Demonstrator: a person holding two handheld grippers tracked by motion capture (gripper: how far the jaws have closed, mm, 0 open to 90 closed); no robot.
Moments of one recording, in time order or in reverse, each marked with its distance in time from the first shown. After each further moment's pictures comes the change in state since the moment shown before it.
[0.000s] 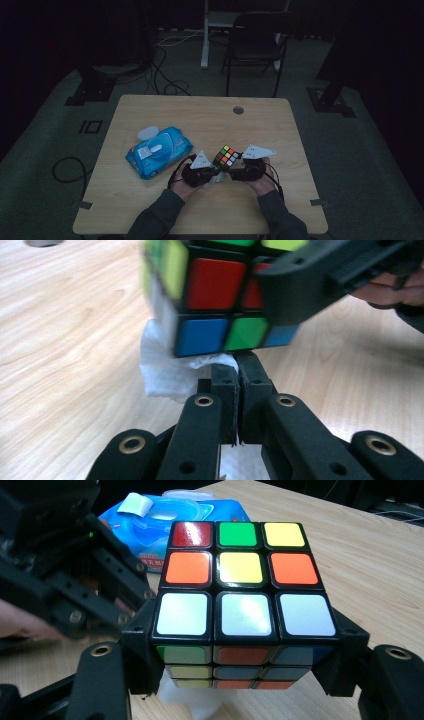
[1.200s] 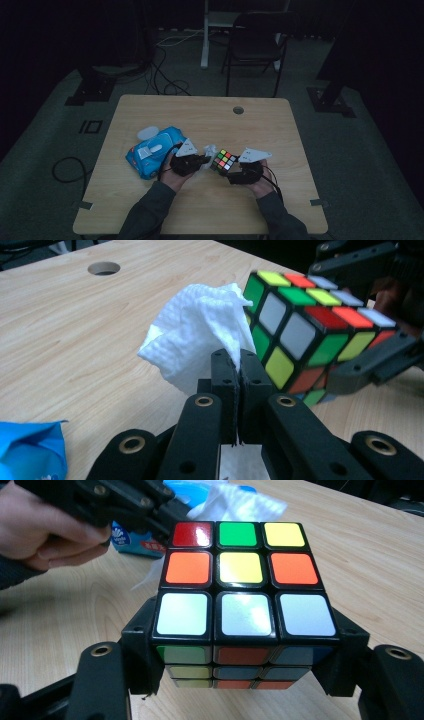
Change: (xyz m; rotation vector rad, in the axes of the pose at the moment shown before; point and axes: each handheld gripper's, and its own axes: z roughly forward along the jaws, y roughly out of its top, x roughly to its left) left arm 0.028 0.016 -0.029 -0.063 0.031 -0.031; right arm 0.008 -0.005 0.006 0.038 0.027 -0.047
